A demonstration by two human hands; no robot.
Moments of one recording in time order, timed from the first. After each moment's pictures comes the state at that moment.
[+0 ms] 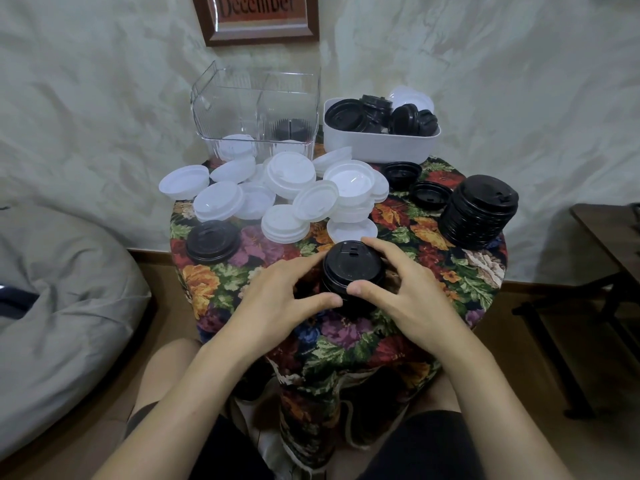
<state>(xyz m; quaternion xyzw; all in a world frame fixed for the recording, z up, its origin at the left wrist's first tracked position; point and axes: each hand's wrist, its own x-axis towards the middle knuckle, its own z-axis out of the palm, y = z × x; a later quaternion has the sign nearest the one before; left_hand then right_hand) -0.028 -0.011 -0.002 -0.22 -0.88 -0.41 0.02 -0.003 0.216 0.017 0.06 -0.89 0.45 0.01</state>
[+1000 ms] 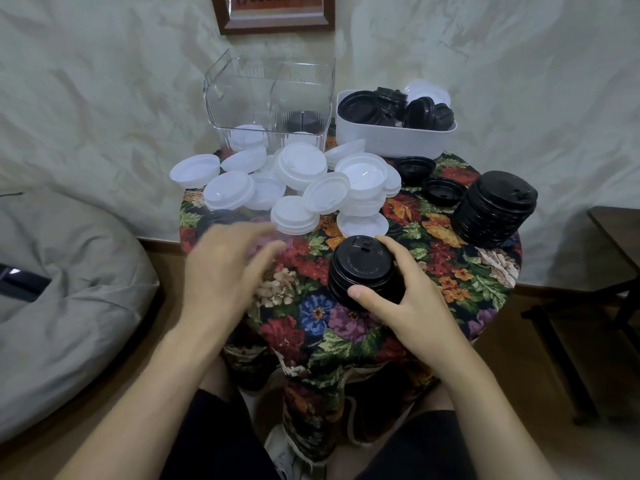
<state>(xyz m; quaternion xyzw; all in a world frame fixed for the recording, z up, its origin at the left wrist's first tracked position) -0.036 -0.057 -0.005 -0.10 -0.91 -0.28 0.29 0.011 0.204 0.004 0.05 -0.87 0.49 0.01</state>
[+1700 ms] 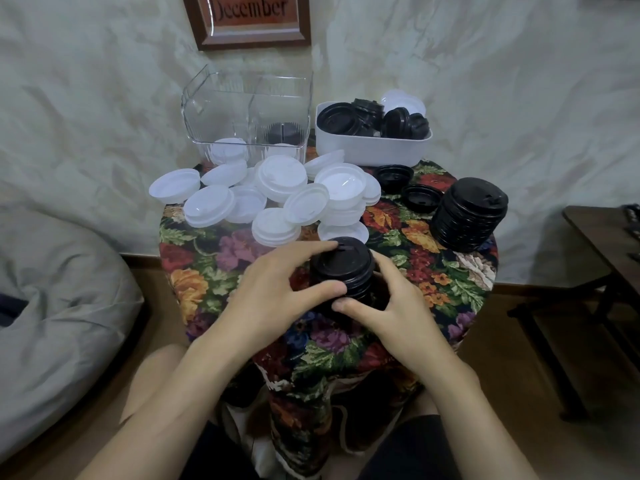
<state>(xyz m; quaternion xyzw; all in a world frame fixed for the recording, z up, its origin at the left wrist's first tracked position) -0.028 0.000 0.016 -0.19 -0.87 -0.45 0.06 0.009 0.207 0.003 0.05 -0.87 0.50 0.03</state>
